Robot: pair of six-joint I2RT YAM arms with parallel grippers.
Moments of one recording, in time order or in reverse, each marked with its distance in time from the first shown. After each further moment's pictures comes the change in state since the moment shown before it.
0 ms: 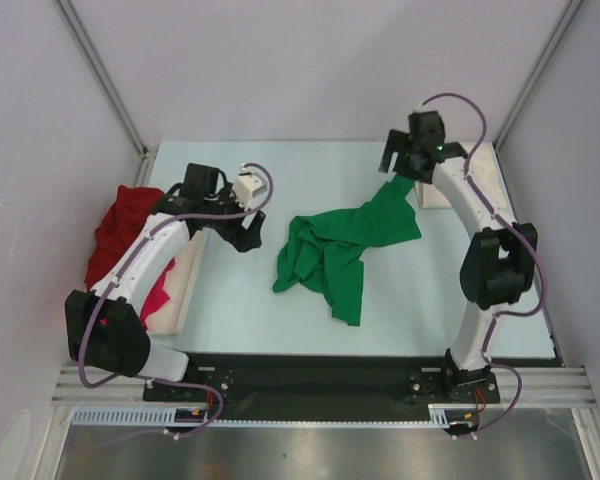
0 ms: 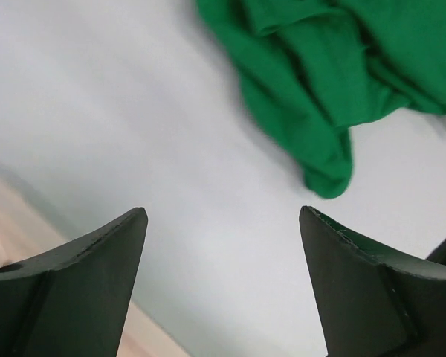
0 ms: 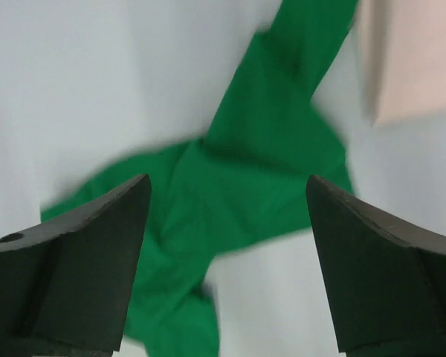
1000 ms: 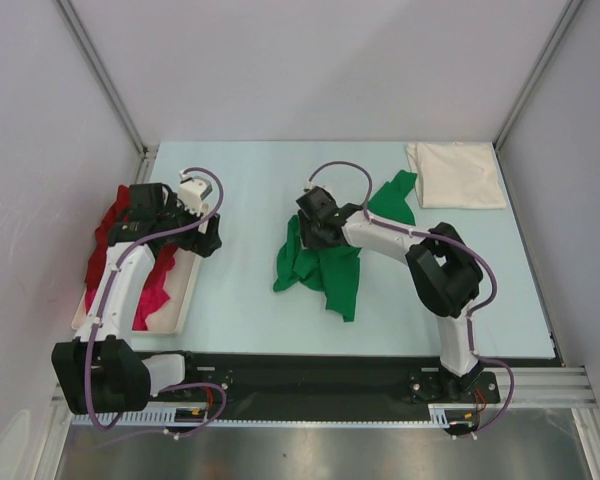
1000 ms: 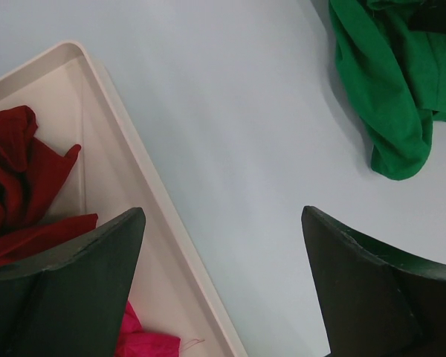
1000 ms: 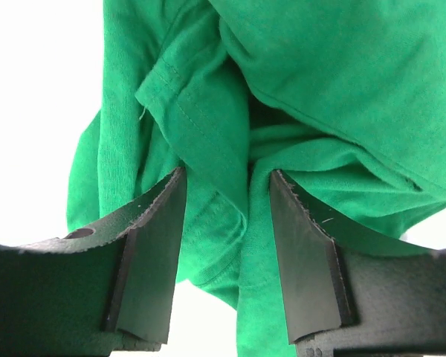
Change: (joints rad) left arm 0.331 -0.221 -0.192 0.042 -0.010 -0.026; right arm 0.568 0.053 -0.358 0.217 0.076 0.148
